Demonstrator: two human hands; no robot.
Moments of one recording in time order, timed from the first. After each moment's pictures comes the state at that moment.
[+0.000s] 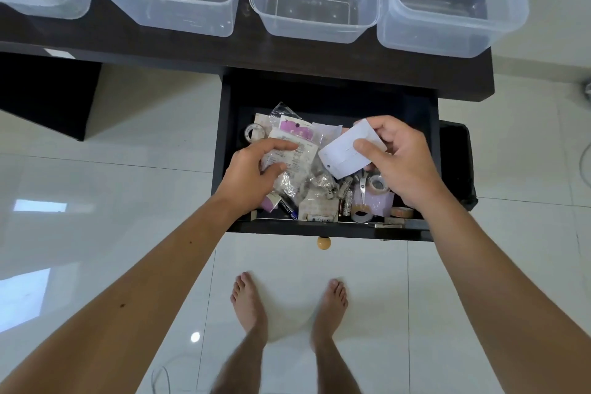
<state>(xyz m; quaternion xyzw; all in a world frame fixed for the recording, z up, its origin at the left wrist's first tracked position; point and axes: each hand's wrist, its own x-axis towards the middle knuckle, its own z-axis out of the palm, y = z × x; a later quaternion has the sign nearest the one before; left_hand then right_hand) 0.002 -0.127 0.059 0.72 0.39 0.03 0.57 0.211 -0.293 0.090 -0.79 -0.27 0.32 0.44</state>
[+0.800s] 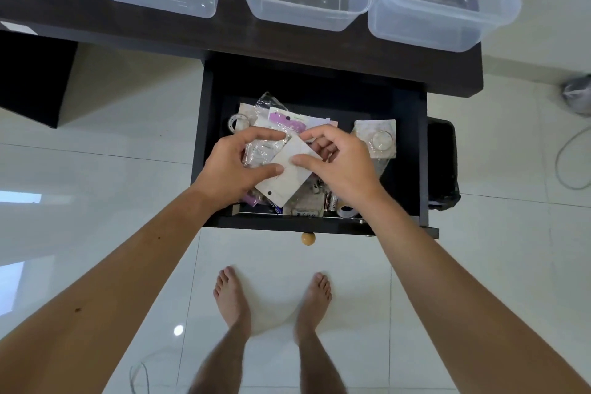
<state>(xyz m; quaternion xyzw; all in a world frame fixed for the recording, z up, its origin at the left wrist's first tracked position) 0.002 -0.126 0.053 0.67 0.36 0.03 0.65 0.170 -0.265 0.059 -0.79 -0.34 0.31 0.40</state>
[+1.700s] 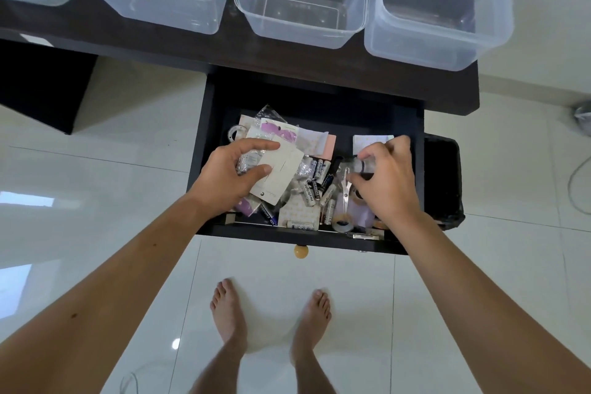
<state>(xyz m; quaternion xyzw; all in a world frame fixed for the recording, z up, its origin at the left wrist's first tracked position) 0.004 -0.128 0.054 0.66 0.39 0.03 0.64 0.225 -0.312 0.043 -0.91 -0.35 0.14 0.17</state>
